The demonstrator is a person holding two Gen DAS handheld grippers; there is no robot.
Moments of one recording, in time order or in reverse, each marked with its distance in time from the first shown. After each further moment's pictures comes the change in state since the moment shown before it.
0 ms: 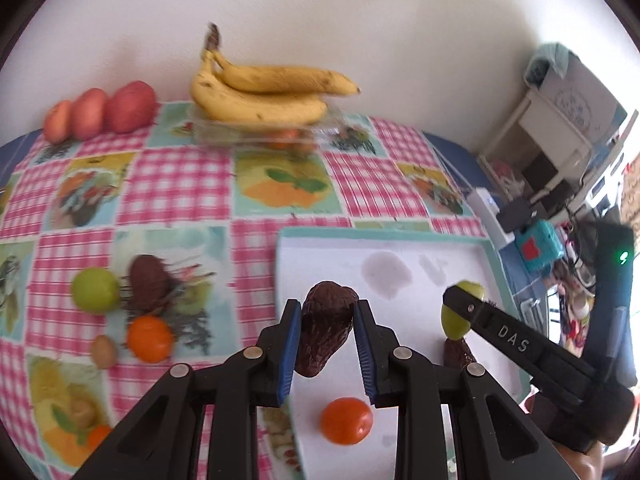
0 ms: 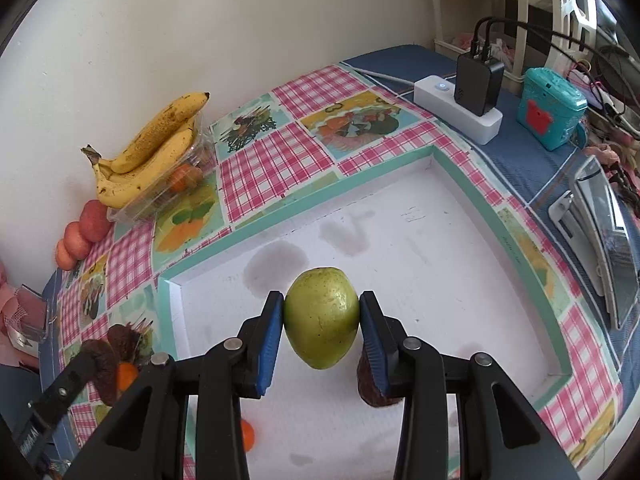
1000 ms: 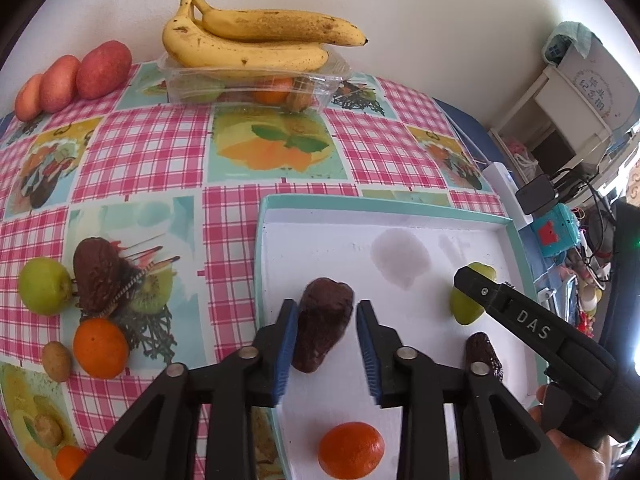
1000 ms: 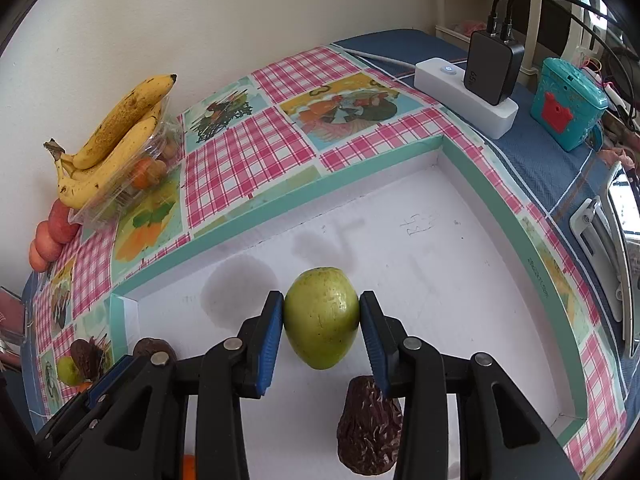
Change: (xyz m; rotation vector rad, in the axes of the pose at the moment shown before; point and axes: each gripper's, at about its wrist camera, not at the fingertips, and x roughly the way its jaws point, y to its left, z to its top) left arm 0.049 0.006 0.001 -0.021 0.100 -0.008; right arm 0.044 -0.008 0.015 -0.010 0.031 -0.055
